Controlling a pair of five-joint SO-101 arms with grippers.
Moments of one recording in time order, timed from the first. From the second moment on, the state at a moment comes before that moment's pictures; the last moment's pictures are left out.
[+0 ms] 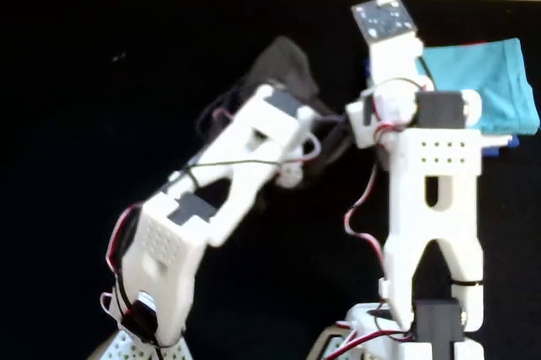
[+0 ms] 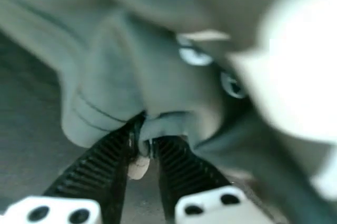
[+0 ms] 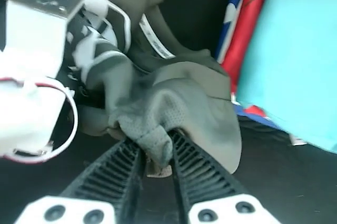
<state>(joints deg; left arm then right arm) 24.0 35.0 -19.3 86.5 0.6 -8.5 -15.4 -2.8 83.4 16.4</state>
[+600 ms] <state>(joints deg) -6.2 30.8 -27.6 99.5 -14.8 -23.7 -6.4 14.2 78.4 12.6</state>
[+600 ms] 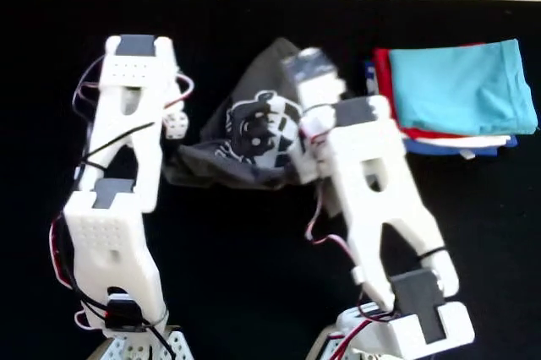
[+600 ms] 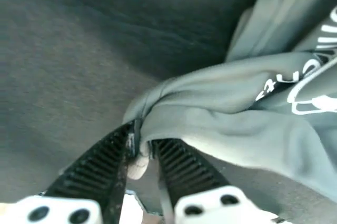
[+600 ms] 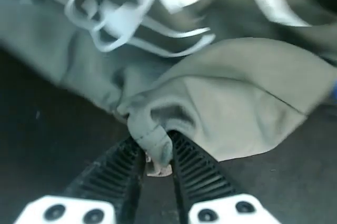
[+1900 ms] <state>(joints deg) -15.3 30.8 -27.6 96.0 -16.4 -23.0 8.5 26.6 69.7 20.8</state>
